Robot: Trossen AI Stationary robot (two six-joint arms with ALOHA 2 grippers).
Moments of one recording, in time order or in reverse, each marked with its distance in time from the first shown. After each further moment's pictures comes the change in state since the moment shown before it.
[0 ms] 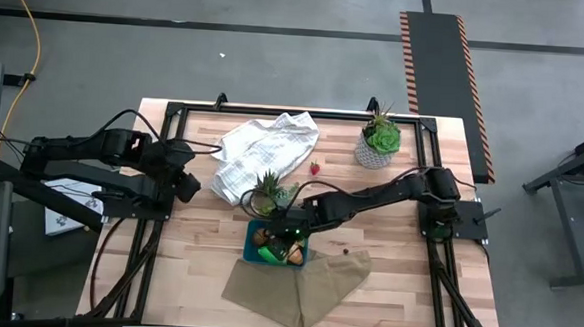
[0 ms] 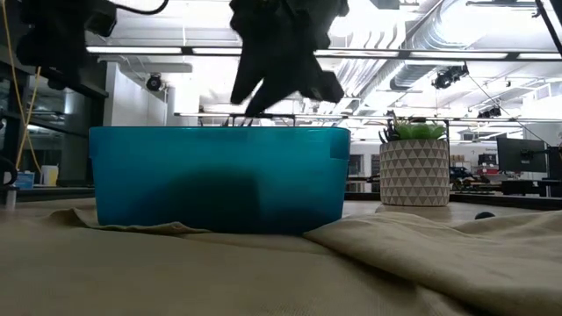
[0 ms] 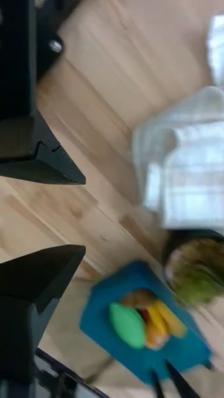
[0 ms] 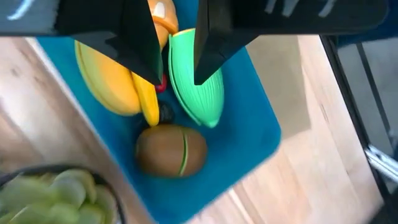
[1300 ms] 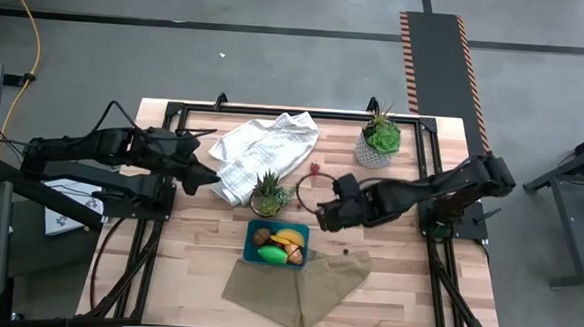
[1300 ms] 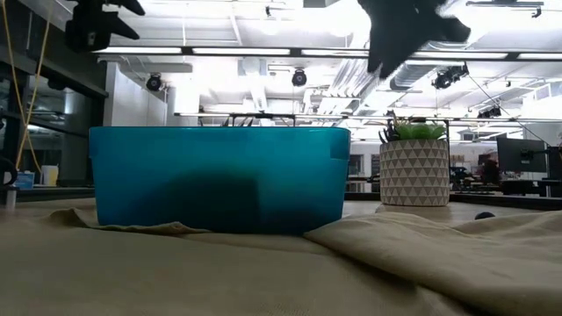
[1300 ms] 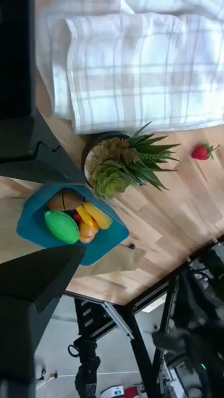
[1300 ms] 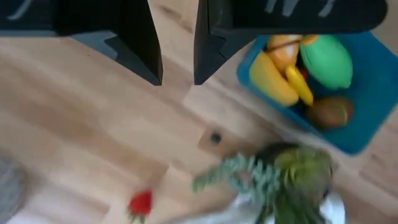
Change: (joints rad) left arm 0.000 -0.036 0.000 0.401 -0.009 0.023; right arm 0.074 -0.418 -0.244 -0.448 0.429 0.455
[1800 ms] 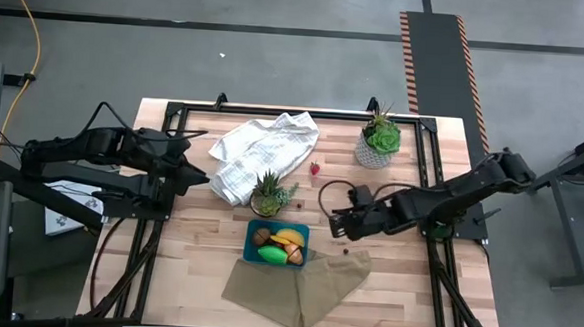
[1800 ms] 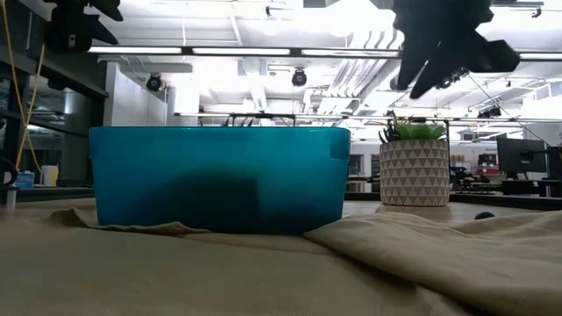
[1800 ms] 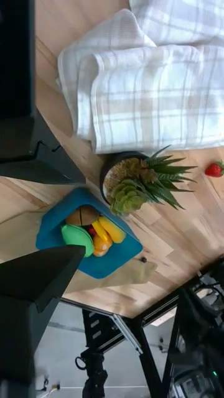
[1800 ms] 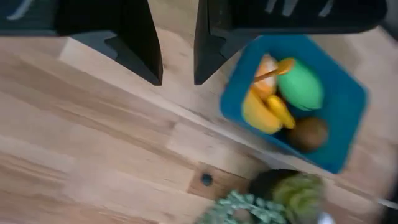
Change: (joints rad) left arm 0.000 -0.067 0.000 -0.127 -0.005 -0.006; right arm 0.065 -0.186 -0.312 0.269 -0.078 0.199
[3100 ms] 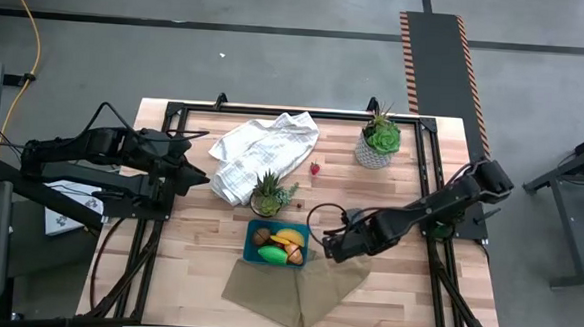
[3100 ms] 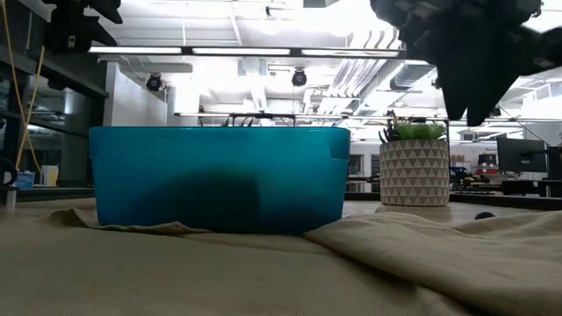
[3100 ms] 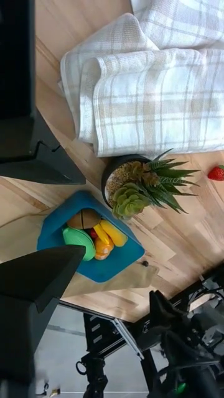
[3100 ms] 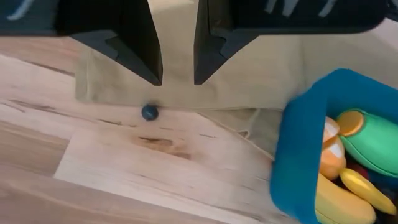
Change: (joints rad) left arm 0.000 0.003 0.000 -0.009 -0.002 -0.001; right arm 0.074 0.233 0.137 -0.138 -0.251 0.248
